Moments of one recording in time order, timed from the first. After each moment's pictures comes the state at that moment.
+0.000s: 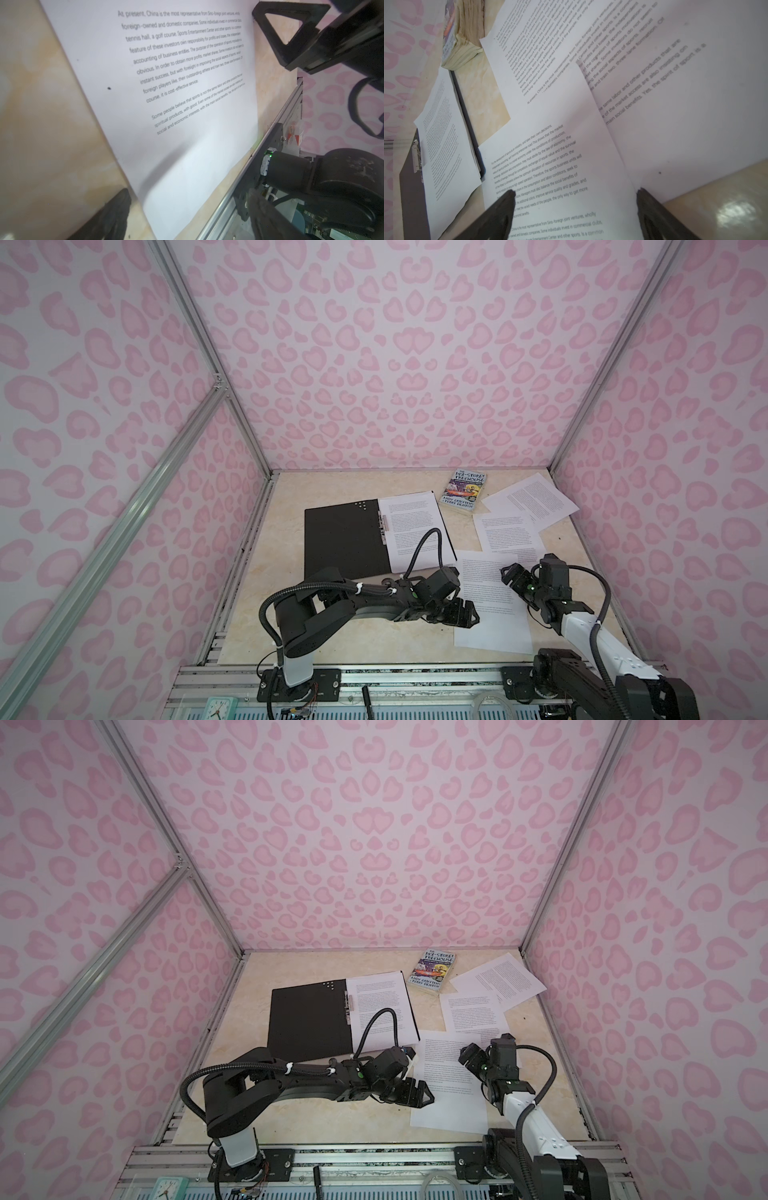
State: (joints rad) left arm -1.14 1.85 0.98 0.04 0.31 -0.93; right arm -0.05 0.99 0.27 -0.12 -0.15 0.70
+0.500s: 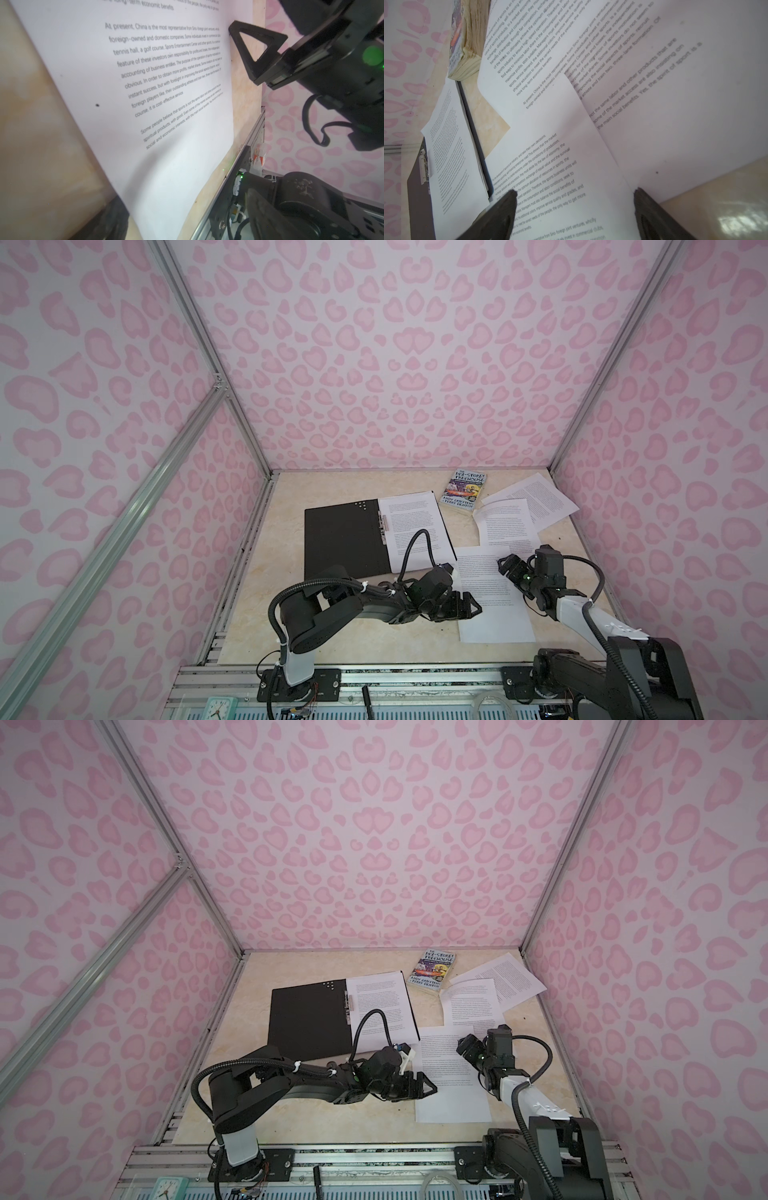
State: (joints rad) left arm -1.10 1.88 0.88 0.36 0.34 -1.12; right arm -0.03 1.16 0.33 0.00 -0.17 0.73
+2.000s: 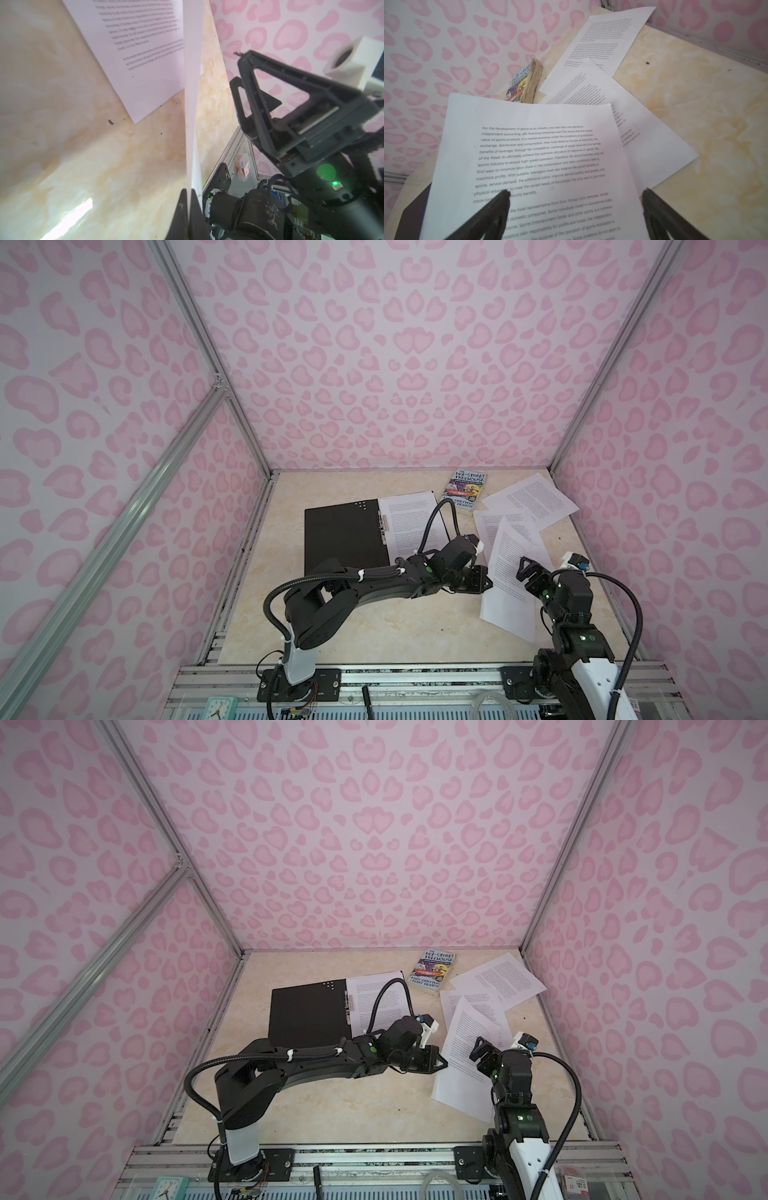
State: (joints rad) left arm -1.07 1.87 1.26 -0.02 0.33 -0.91; right arm -0.03 0.40 0.25 -0.29 0.04 0.61
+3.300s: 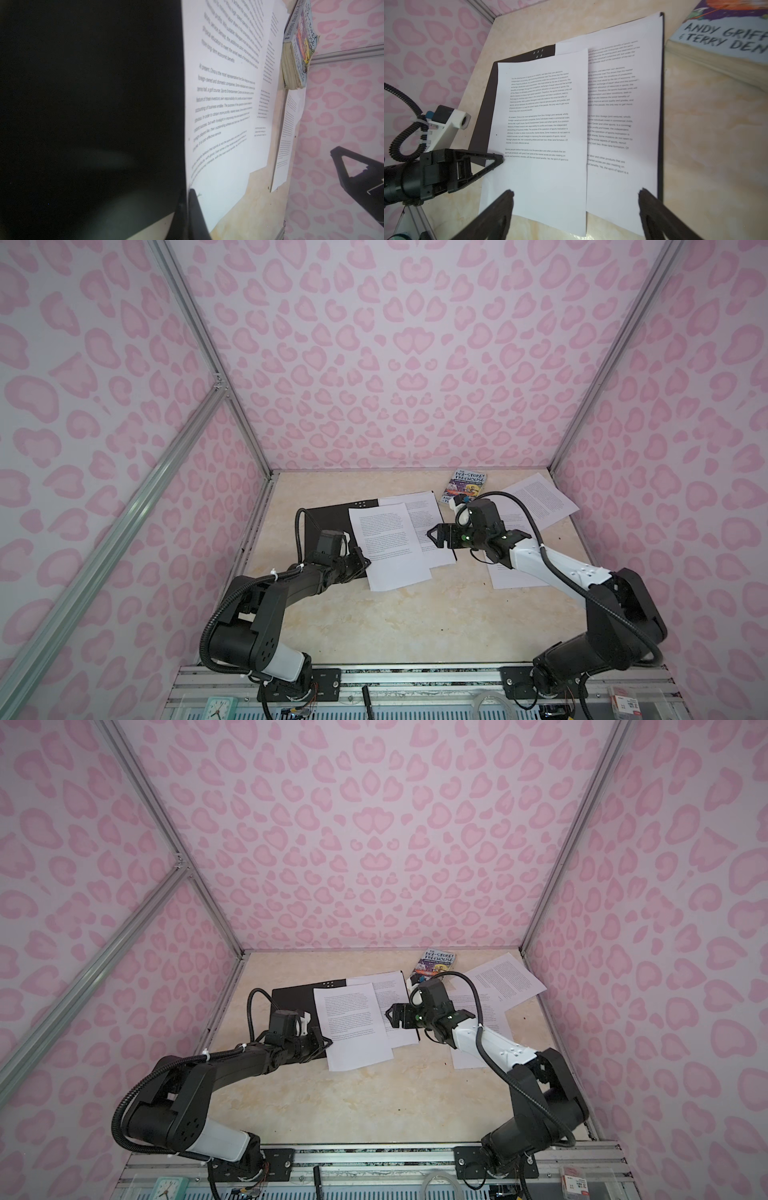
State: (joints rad) left arm -0.27 1.51 0.58 0.09 0.42 -0.81; right arm 0.48 1.58 1.00 -0.16 -0.27 0.42
